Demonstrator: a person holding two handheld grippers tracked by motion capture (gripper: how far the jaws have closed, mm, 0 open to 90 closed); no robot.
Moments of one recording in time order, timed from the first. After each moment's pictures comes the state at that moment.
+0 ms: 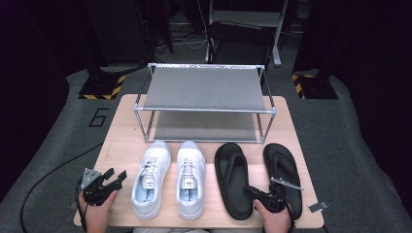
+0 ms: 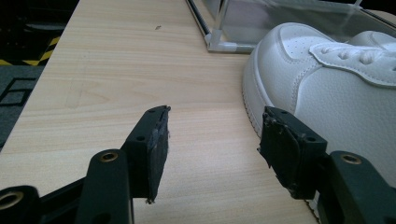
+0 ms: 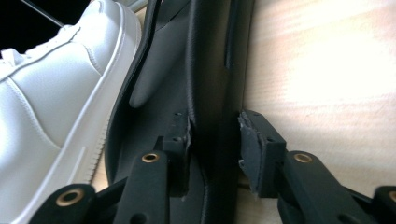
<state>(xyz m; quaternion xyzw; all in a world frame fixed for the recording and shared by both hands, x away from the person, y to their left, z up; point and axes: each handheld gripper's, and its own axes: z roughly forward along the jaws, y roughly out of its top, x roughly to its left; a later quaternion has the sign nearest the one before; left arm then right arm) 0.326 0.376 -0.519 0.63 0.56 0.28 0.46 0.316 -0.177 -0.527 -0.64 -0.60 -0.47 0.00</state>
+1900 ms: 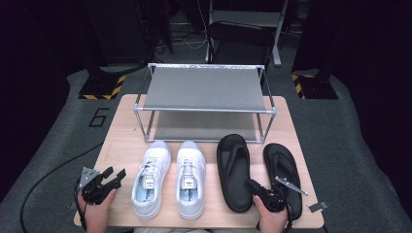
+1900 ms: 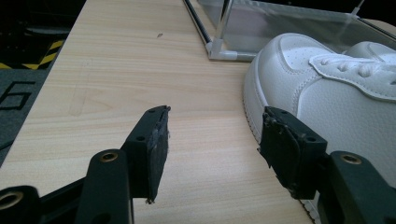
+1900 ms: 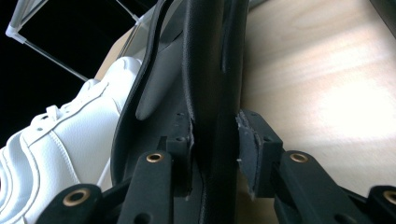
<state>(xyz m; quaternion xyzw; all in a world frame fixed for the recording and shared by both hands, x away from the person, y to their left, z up) 0.328 0.379 -0.516 0.62 0.56 0.28 0.47 0.310 -0.169 -0.511 -0.64 -0.55 -0.53 -0.05</state>
